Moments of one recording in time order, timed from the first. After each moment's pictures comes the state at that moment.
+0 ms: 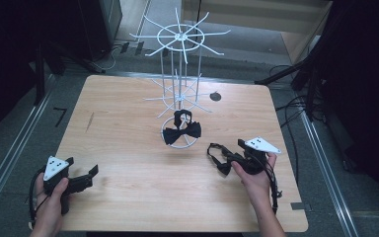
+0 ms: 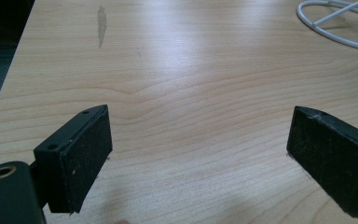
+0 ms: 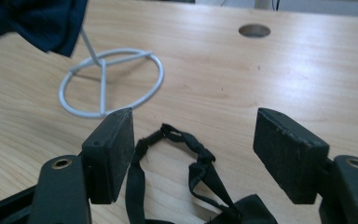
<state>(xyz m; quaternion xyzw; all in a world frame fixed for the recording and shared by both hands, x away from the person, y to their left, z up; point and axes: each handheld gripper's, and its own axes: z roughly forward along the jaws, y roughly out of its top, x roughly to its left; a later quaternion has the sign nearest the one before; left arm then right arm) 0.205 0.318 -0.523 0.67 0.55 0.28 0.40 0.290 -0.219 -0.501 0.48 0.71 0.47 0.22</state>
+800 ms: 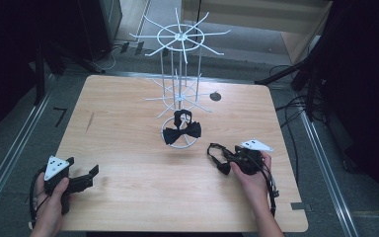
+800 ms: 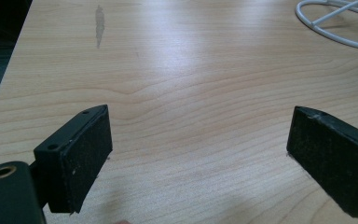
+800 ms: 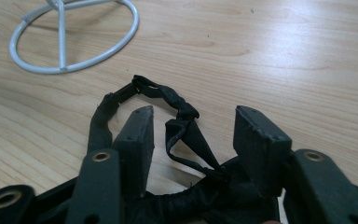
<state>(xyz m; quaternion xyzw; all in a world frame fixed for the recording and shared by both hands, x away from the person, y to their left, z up) 0.206 0.317 -0.523 0.68 0.55 0.28 0.40 0.300 -0.219 -0.527 0.51 0.73 0.40 0.20</state>
